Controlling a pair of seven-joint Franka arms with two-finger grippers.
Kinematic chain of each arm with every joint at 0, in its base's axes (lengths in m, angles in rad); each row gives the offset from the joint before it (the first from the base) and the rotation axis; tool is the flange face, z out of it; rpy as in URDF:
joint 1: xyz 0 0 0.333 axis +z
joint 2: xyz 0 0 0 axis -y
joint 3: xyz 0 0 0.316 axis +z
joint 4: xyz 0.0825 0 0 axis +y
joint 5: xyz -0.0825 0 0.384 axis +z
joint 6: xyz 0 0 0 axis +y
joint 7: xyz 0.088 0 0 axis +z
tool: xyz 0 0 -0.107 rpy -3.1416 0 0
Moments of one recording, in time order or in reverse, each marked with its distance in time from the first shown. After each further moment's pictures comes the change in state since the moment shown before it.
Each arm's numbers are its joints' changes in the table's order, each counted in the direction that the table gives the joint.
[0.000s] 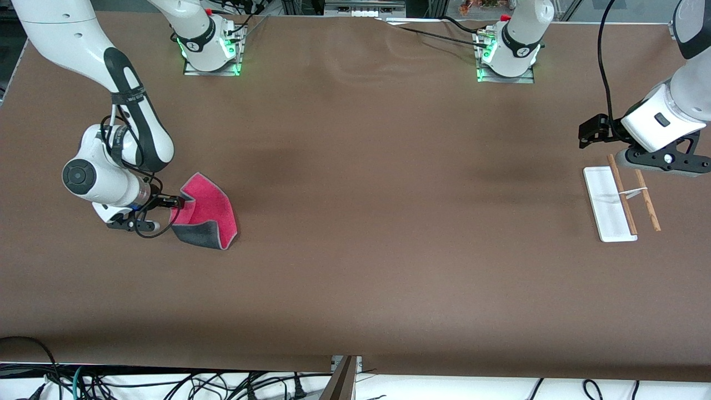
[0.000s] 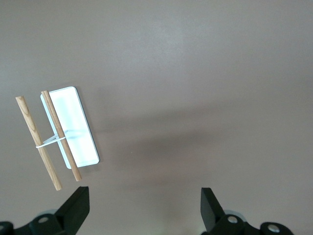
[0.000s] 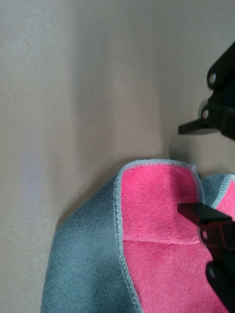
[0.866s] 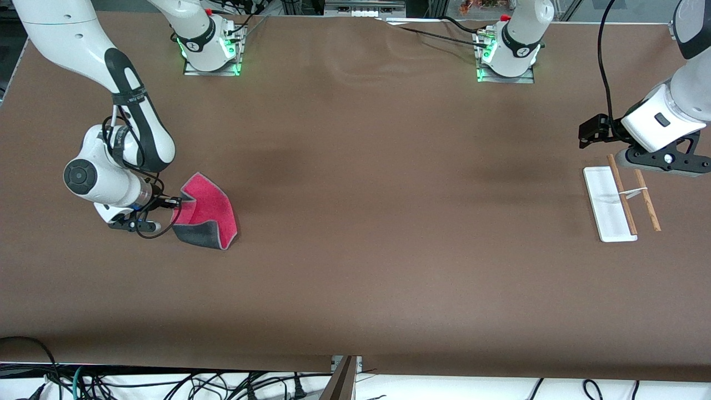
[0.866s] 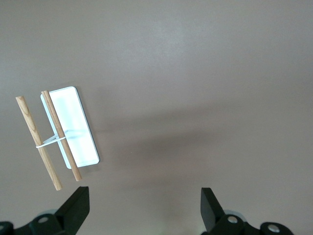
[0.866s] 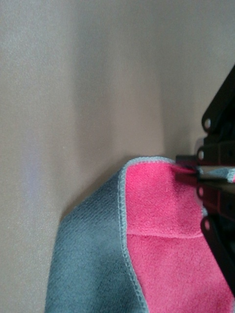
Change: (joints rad) left arm 0.000 0.000 0.001 0.000 0.000 0.000 0.000; right arm 0.000 -0.002 0.006 0.000 0.017 -0.010 -0.002
